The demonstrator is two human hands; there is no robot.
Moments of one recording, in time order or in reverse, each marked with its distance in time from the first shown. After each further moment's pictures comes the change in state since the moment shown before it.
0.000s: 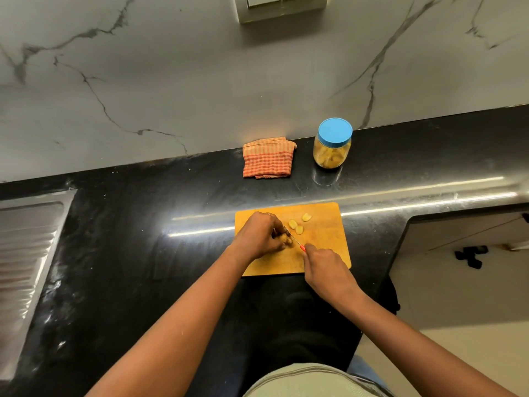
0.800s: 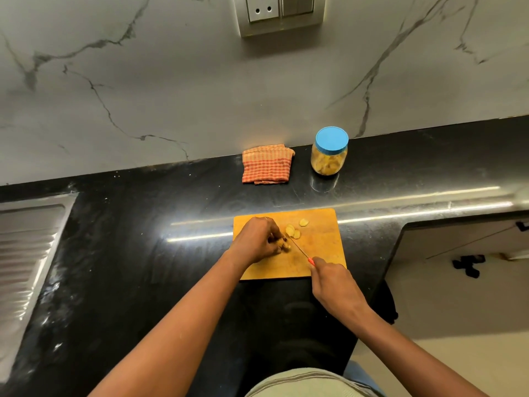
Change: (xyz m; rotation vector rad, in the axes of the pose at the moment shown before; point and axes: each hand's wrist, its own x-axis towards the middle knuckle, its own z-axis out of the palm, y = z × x) left_hand 0.001 0.000 0.004 0.011 -0.001 -0.056; right_hand -0.024 0.016 -0.004 0.067 0.053 0.035
